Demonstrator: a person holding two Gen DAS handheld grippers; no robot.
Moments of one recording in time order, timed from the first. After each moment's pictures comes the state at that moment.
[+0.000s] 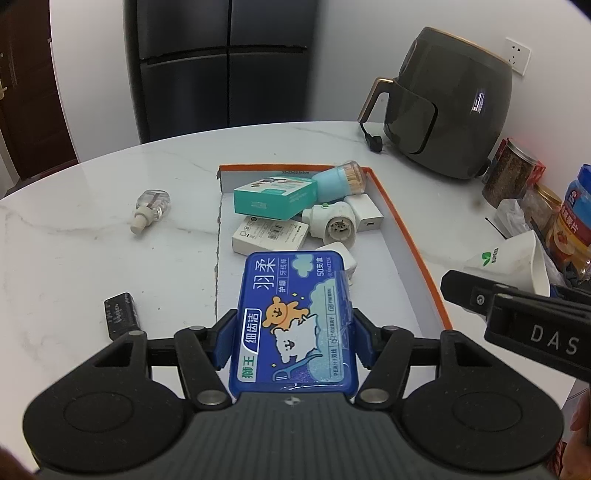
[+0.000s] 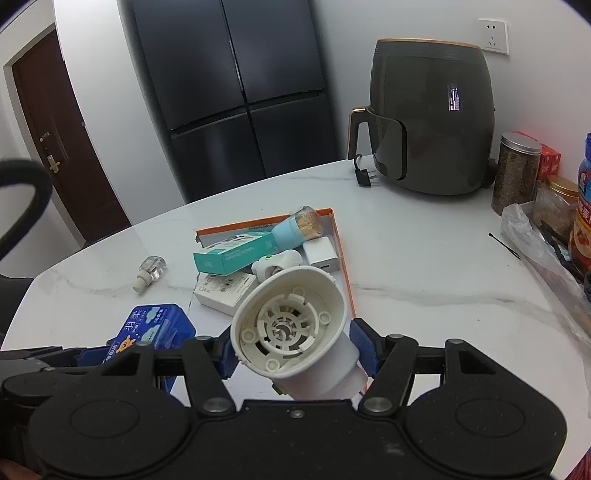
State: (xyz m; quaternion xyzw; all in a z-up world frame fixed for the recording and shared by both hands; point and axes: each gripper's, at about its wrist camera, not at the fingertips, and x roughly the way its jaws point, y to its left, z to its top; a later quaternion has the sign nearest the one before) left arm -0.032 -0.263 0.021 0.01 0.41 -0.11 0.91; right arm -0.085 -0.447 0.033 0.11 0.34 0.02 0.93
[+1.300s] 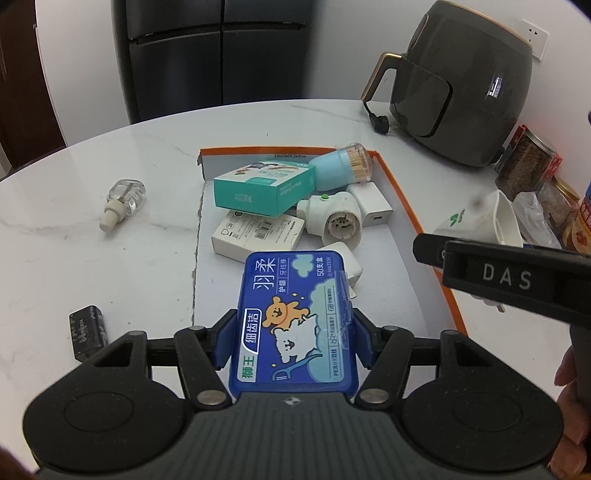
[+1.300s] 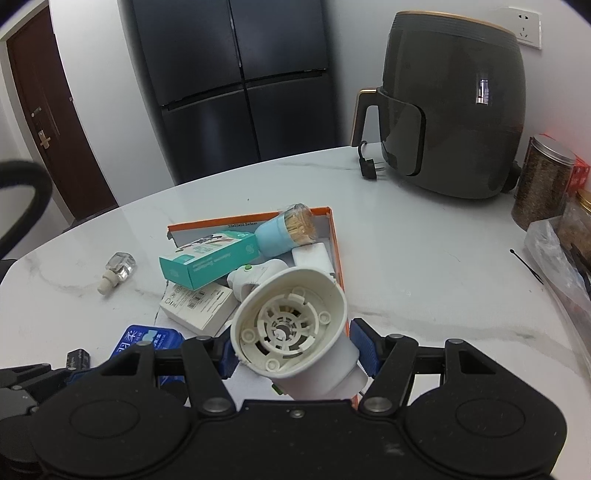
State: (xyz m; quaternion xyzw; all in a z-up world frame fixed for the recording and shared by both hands) left arm 0.014 -0.278 -0.005 0.01 0.44 -0.11 0.89; right arm -0.008 -0.453 0.003 0.08 0.37 0.02 0.92
